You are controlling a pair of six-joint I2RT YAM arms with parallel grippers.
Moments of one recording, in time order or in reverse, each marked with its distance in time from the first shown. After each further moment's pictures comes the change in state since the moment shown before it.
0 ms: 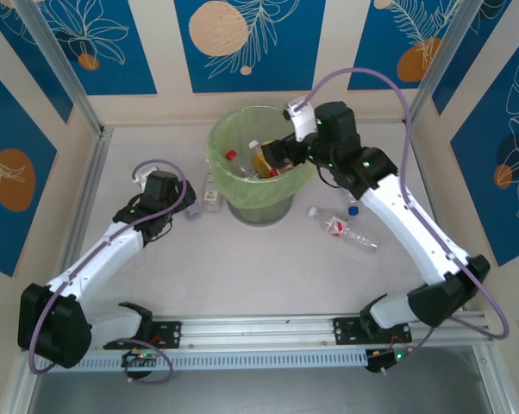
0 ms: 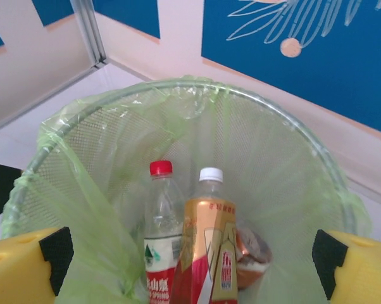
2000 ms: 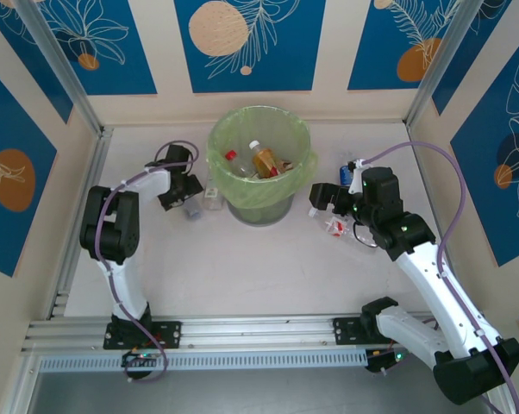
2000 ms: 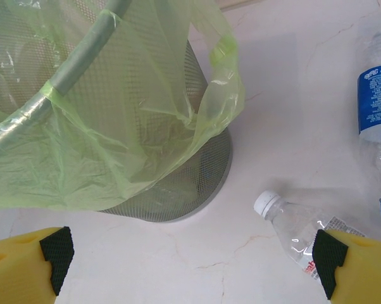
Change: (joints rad) left arm 0.162 0.742 0.437 -0.121 0.245 0.007; right arm -0.209 -0.472 -0.615 -0.011 -0.037 0.465
